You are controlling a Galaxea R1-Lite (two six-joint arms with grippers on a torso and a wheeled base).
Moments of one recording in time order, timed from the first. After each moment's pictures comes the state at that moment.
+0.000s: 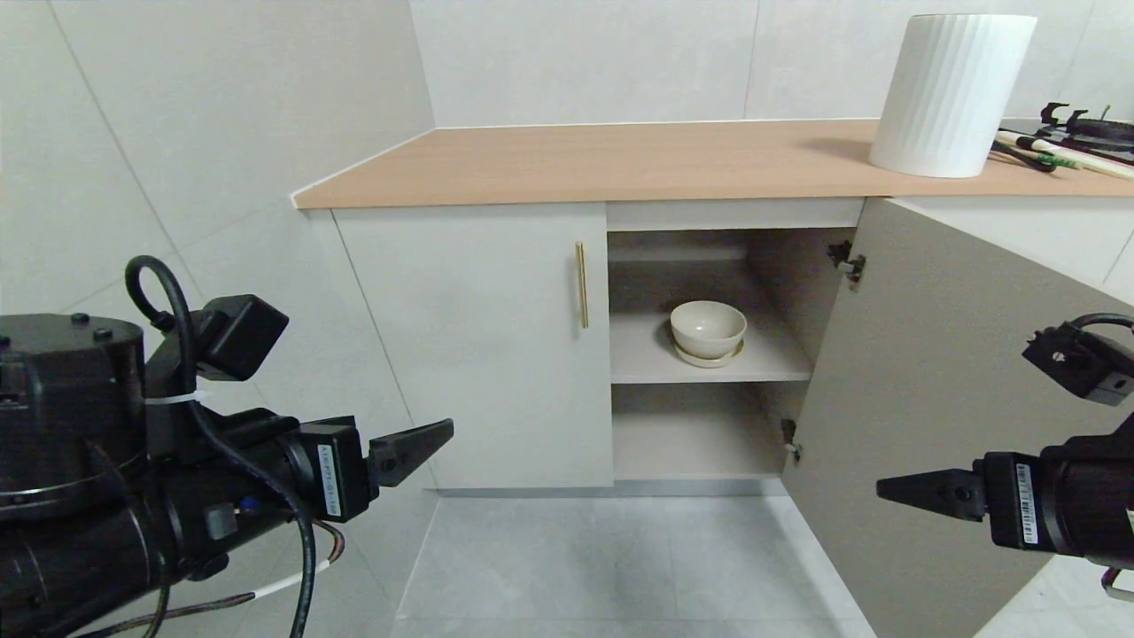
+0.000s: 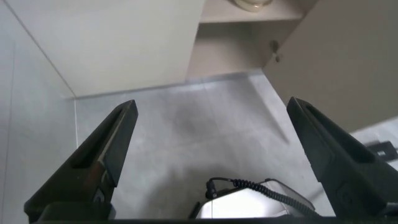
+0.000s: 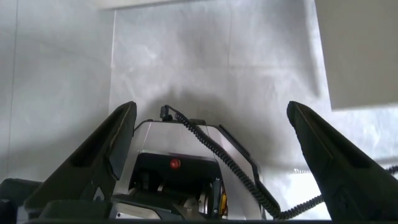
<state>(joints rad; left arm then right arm) -0.50 1.30 -0.61 -0.30 0.11 -0.29 0.53 1.25 -0.81 0.27 -0.13 0.52</state>
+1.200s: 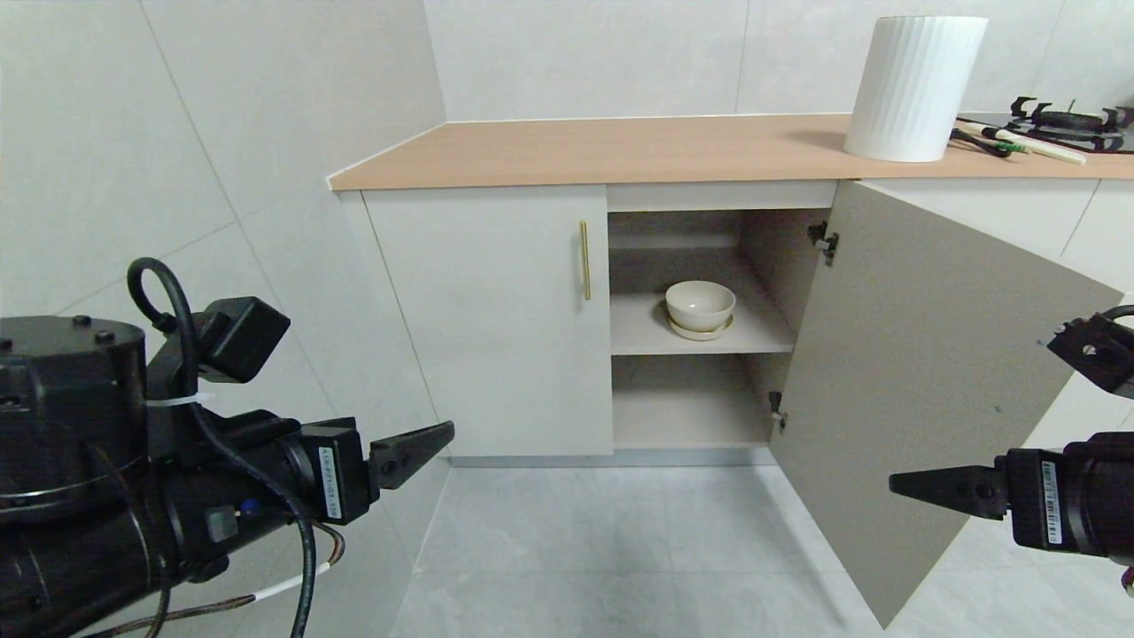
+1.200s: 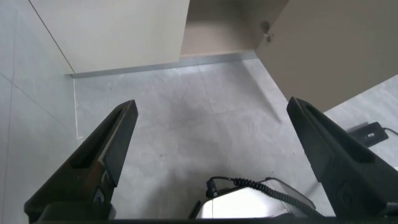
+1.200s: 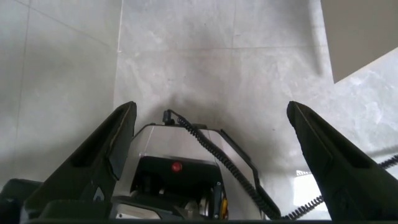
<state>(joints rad) -0.50 1.30 -0.61 -0.30 0.11 -0.29 0.53 1.21 -0.81 0.28 -0.13 0.50</state>
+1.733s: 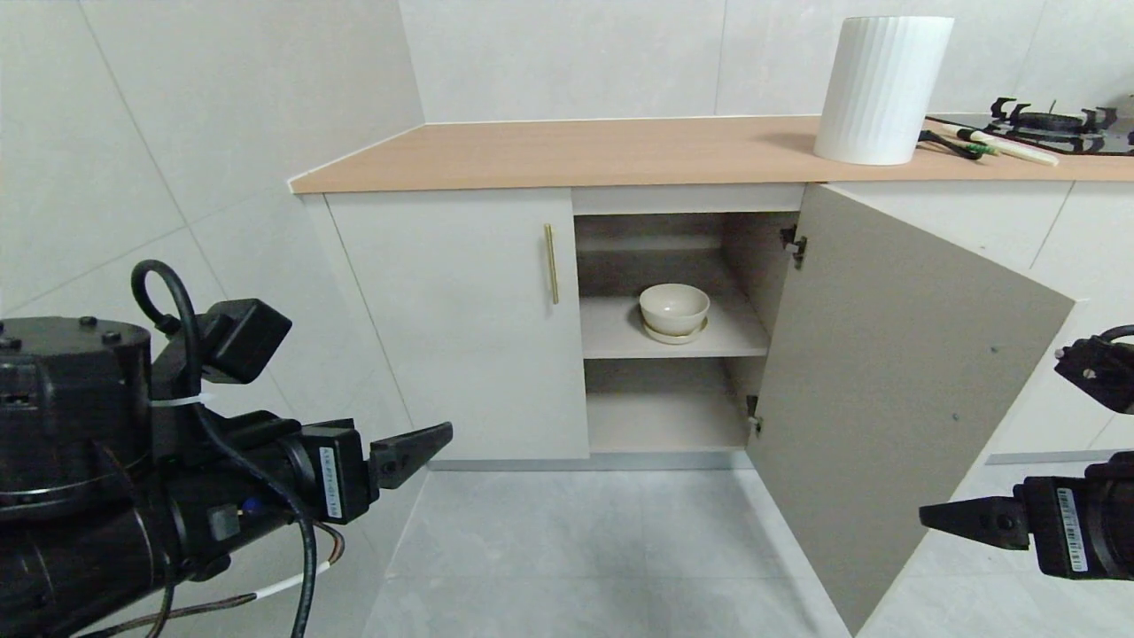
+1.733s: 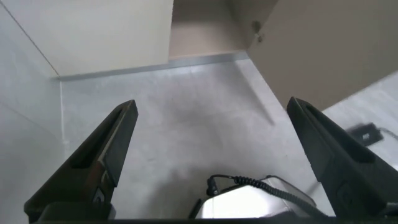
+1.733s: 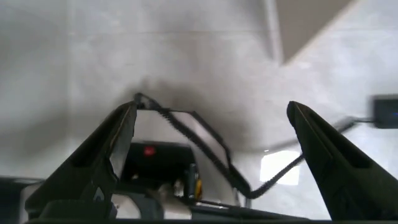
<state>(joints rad) -0.50 1.30 -0.60 -0.30 0.11 -0.28 0.52 1.22 -0.84 0.43 -0.21 0.46</state>
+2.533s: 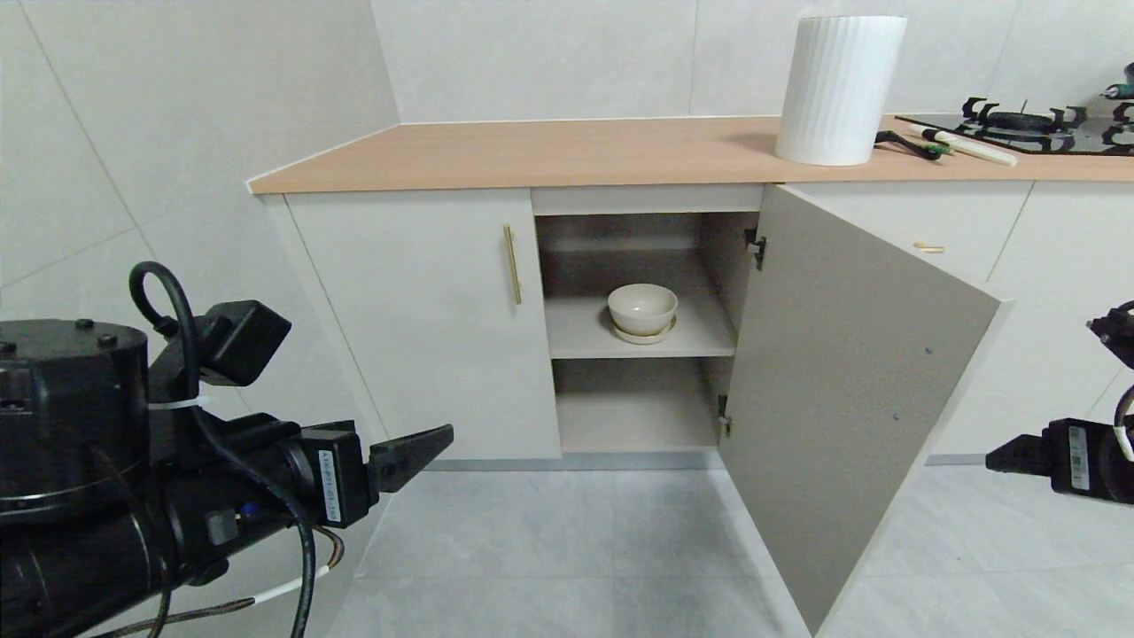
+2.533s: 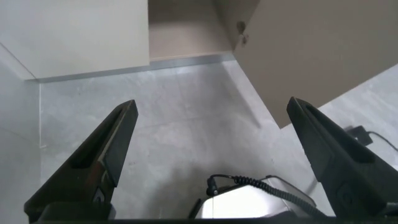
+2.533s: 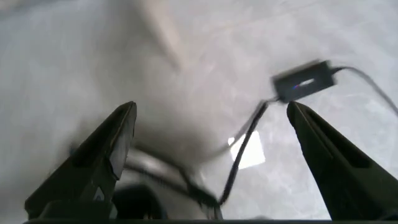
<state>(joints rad) -0.50 1.30 -0.60 -0.30 0.11 -0.29 0.19 1.34 -0.90 0.41 -0.35 0.39</state>
